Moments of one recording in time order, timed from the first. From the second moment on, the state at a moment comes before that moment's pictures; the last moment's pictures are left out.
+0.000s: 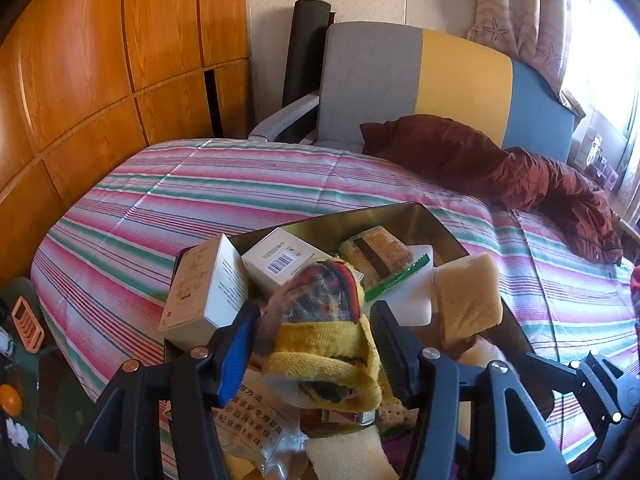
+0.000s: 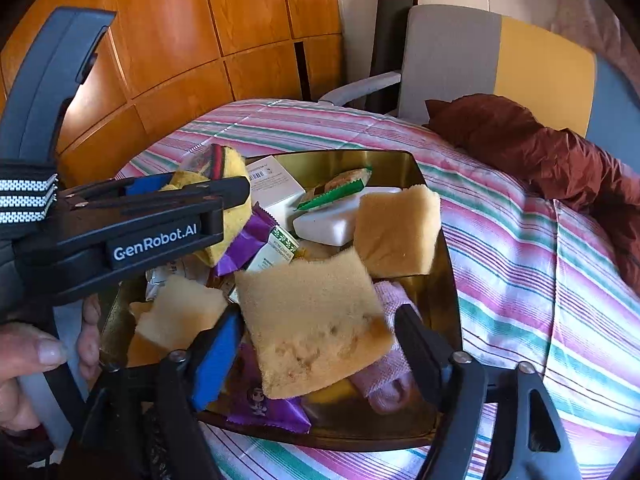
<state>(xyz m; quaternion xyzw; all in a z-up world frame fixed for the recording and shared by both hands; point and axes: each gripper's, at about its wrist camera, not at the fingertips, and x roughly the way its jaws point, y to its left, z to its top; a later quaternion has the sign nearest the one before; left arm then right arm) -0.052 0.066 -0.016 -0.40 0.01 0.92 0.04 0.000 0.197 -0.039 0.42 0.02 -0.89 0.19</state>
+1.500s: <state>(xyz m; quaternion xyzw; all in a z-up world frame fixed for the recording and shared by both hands) 0.003 0.059 0.031 -0.35 -0.01 0.94 -0.02 0.034 0.209 -0.021 0.39 0.04 -0.91 0.08</state>
